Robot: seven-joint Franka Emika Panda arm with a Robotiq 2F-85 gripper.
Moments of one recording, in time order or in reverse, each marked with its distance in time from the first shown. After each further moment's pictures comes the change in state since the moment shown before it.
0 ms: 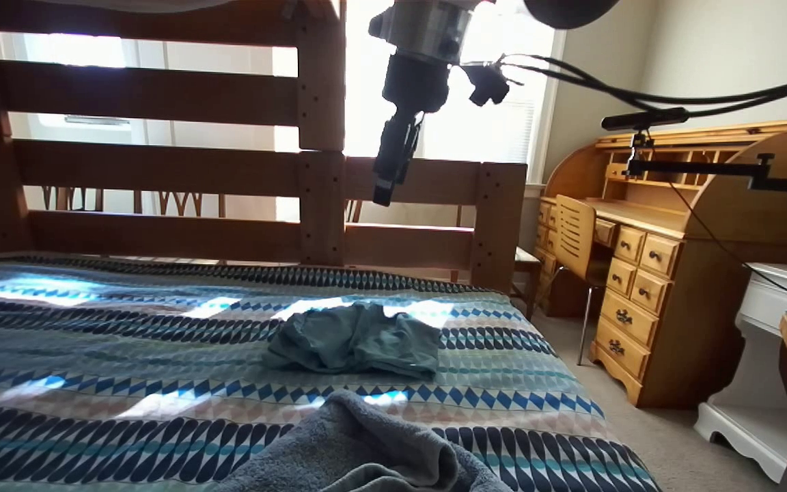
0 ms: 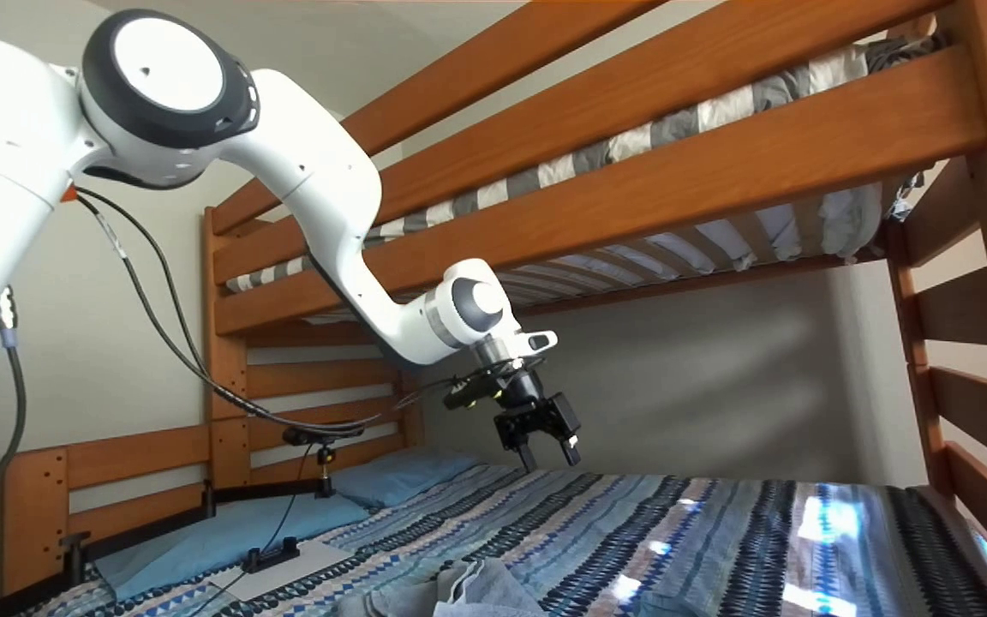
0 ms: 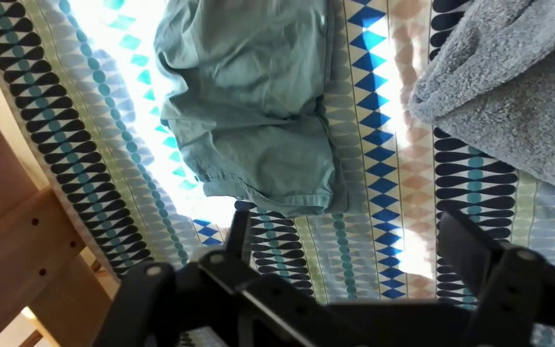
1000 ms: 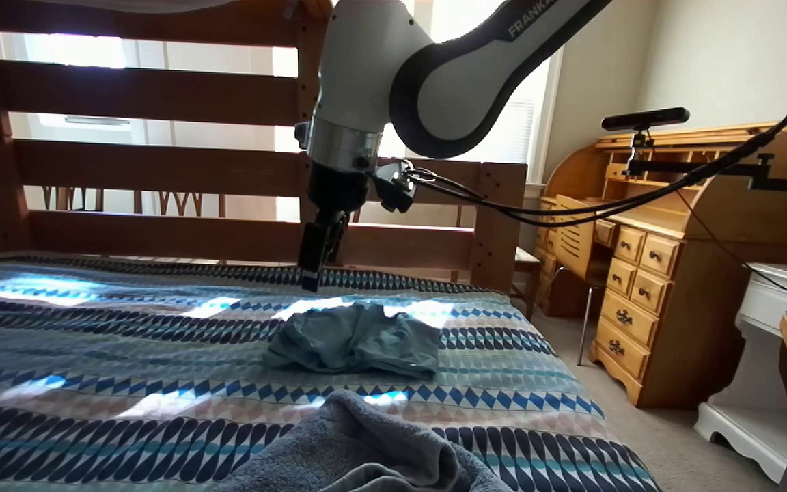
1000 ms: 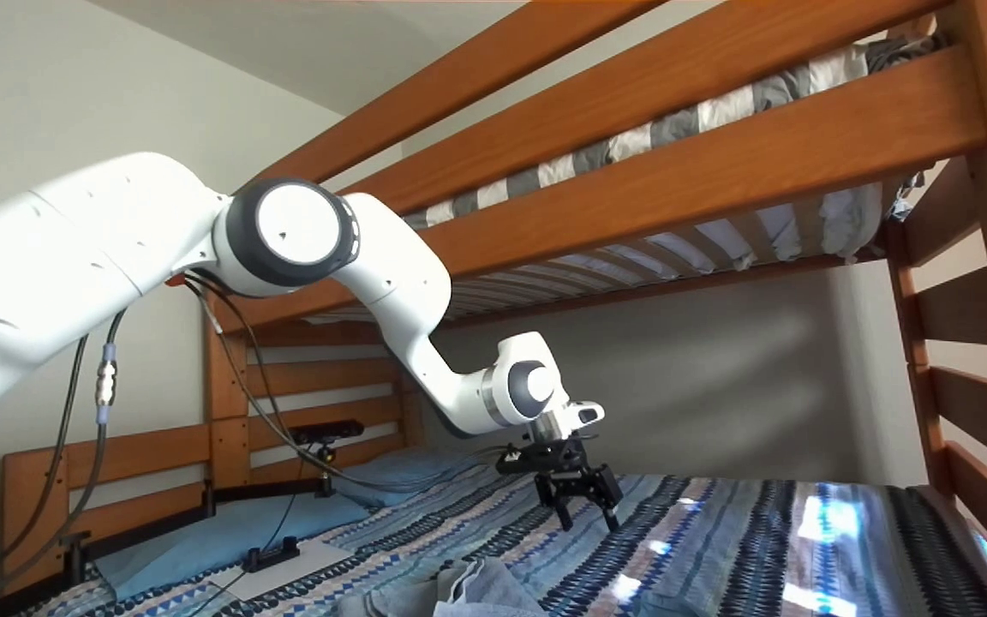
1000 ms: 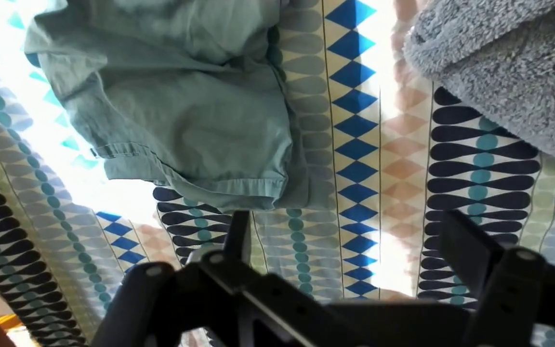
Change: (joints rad) arm 0.097 0.453 -0.094 0.433 0.135 0.057 -0.184
